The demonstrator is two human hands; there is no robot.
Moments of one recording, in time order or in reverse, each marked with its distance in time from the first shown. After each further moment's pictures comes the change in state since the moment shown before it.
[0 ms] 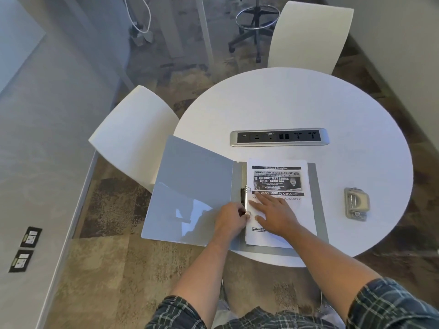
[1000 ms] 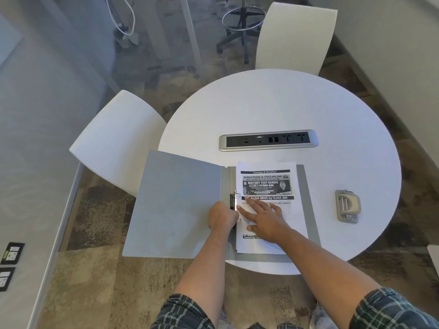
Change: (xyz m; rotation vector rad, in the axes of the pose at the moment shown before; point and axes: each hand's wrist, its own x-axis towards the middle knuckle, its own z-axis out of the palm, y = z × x) left_hand 0.039 0.021 0.001 -0.172 0.010 -0.373; right_hand 0.009 0.005 0.010 0.032 -0.119 0.032
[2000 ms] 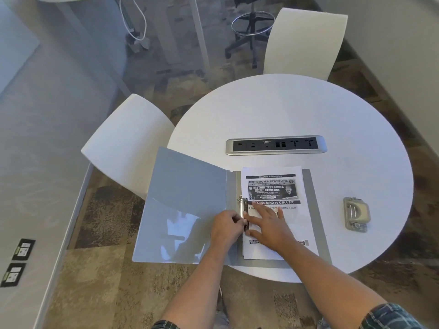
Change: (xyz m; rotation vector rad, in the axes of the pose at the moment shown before) left_hand -0.020 -0.022 -0.006 0.016 0.031 0.301; right_hand -0.003 -0.006 0.005 0.133 0.111 0.024
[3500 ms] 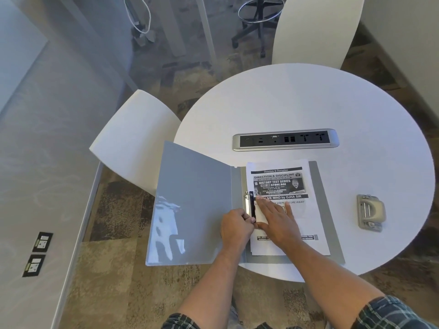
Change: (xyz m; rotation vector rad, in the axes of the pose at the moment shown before) left_hand -0.016 0.016 0.005 0.035 0.117 -0.081; right_hand 0.012 0.005 0.014 0.071 0.107 0.057
